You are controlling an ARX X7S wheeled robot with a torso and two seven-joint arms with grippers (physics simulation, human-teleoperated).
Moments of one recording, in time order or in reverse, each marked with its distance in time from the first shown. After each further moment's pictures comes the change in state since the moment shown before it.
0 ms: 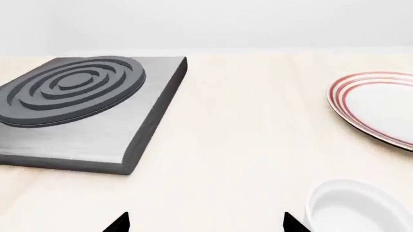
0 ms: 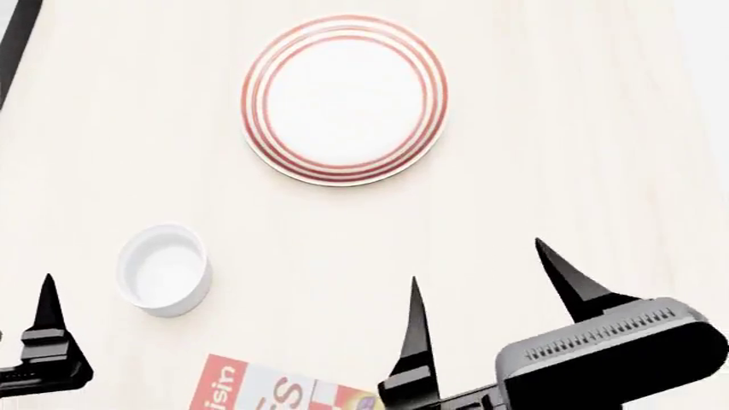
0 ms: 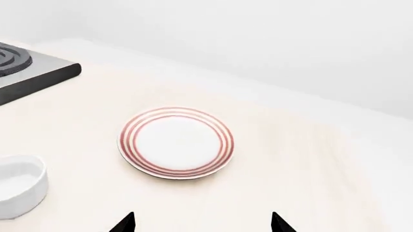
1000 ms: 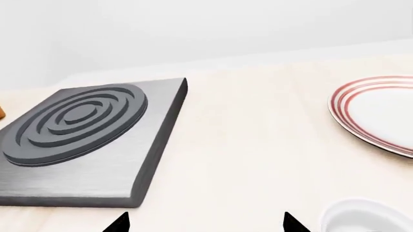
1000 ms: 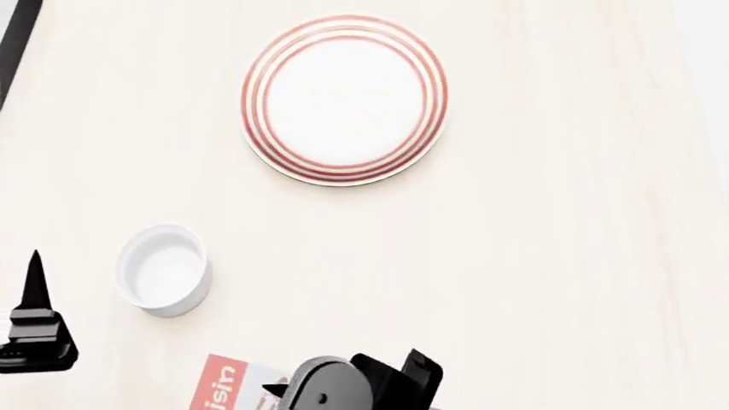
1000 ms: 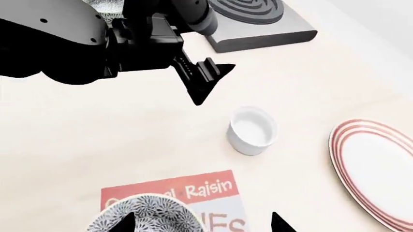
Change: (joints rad) left arm -0.058 -0.071 0.017 0.032 0.013 -0.059 -0.003; right arm 0.743 0.066 -0.196 -0.228 1.172 0.767 0.287
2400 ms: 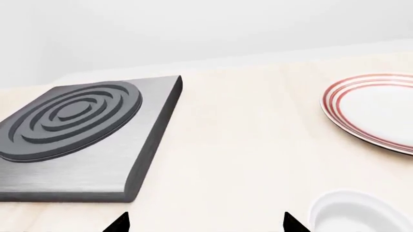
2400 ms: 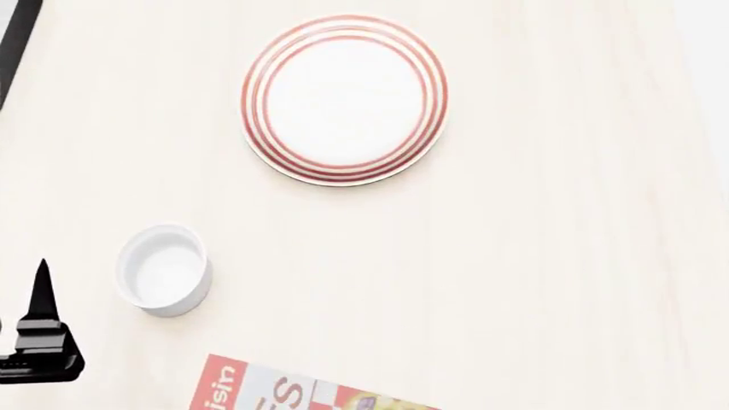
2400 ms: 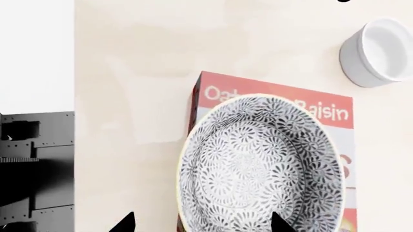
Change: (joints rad) left arm 0.026 -0.003 0.016 0.001 -0.002 0.032 -0.003; right arm 0.380 -0.123 -0.853 0.156 0.560 -0.076 0.754
